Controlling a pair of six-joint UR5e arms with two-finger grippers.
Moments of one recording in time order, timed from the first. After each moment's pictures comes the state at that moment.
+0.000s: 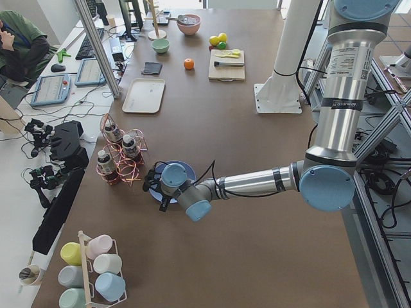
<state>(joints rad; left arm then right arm) -1.22 -1.67 -1.18 -2.63 -2.31 -0.56 1.57 -1.59 1.79 -1.65 2.40 0.00</state>
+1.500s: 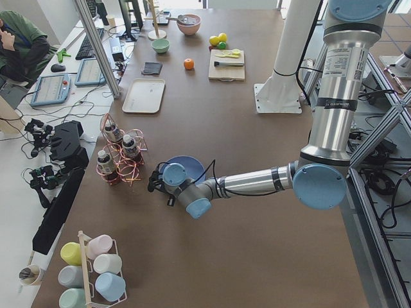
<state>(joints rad) -1.16 -1.69 -1.17 -2.60 -2.36 -0.66 1.57 -1.59 1.79 -1.65 2.40 0.00</state>
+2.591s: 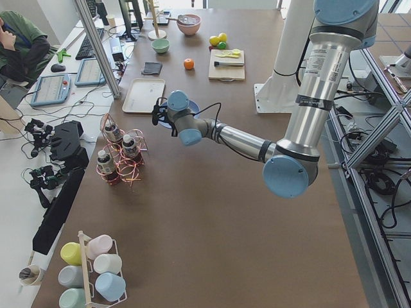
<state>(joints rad) -0.93 -1.86 -1.65 -2.28 -2.20 -1.16 1.43 -1.45 1.81 -1.64 2.41 0.27</state>
